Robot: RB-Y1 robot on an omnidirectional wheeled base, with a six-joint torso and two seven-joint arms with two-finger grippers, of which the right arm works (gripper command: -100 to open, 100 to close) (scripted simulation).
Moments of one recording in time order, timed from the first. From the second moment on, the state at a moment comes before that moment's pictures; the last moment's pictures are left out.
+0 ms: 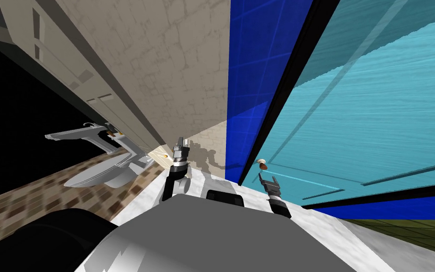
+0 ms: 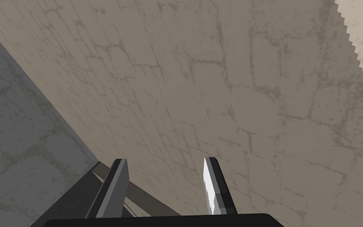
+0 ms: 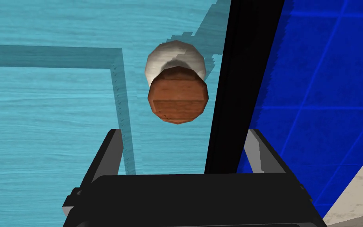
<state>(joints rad) 0.18 -0.10 -0.36 -0.87 0.33 -0.89 1.21</state>
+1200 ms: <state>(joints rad) -0.07 -0.16 -0.43 -0.62 0.32 -0.88 1.22</state>
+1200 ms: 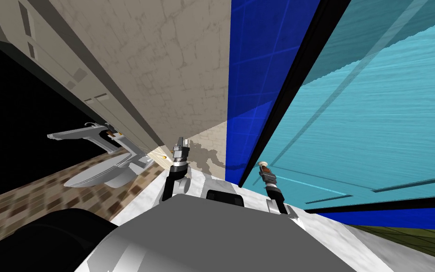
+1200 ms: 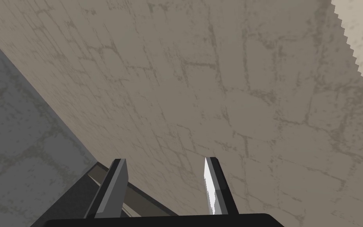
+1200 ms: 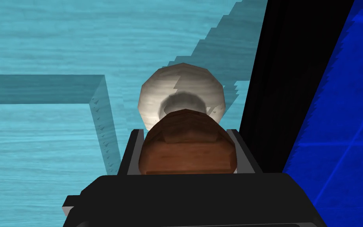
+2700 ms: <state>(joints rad) -0.07 -0.17 -0.41 -0.63 0.25 -0.88 1.03</state>
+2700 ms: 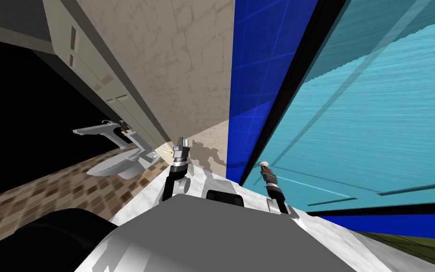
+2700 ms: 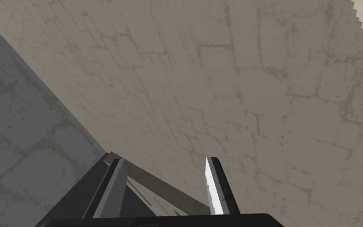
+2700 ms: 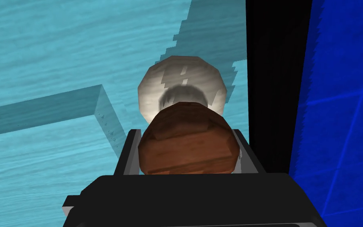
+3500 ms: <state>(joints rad) -0.08 -0.18 -0.38 -0.62 0.18 -0.88 0.83</state>
